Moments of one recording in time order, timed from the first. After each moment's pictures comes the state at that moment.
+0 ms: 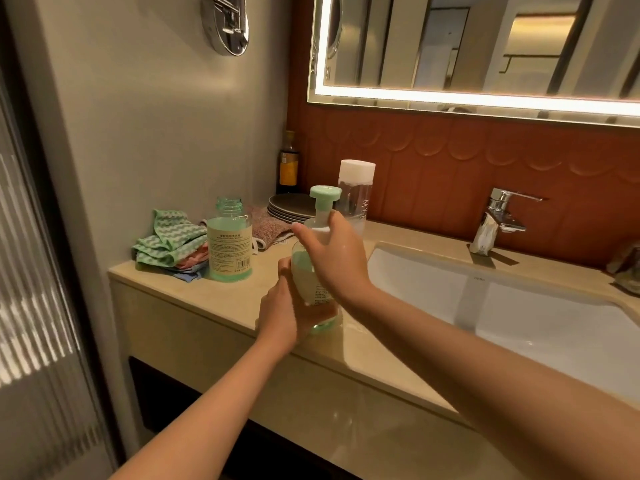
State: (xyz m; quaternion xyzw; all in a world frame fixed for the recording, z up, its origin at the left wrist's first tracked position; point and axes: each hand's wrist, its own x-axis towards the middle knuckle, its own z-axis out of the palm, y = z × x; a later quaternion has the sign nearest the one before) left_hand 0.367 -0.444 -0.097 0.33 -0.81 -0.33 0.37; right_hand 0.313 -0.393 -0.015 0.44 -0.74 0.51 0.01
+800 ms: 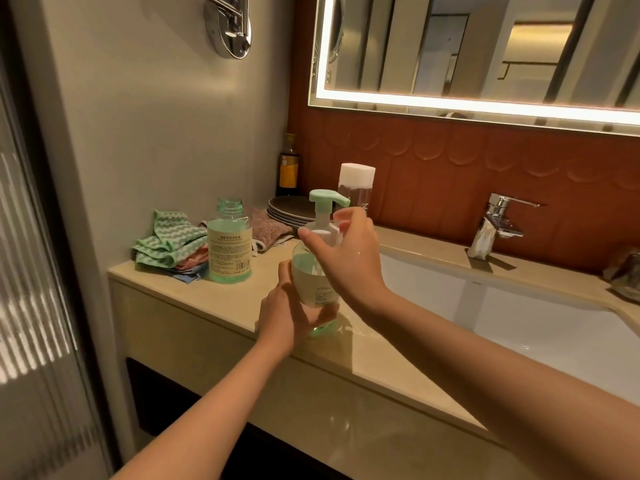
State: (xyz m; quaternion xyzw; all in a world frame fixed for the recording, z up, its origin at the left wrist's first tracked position) left_hand 0.364 -0.444 -0.097 0.33 -0.81 -0.32 0.37; right_hand 0.305 -0.378 -0.011 0.44 -0.74 0.50 0.08
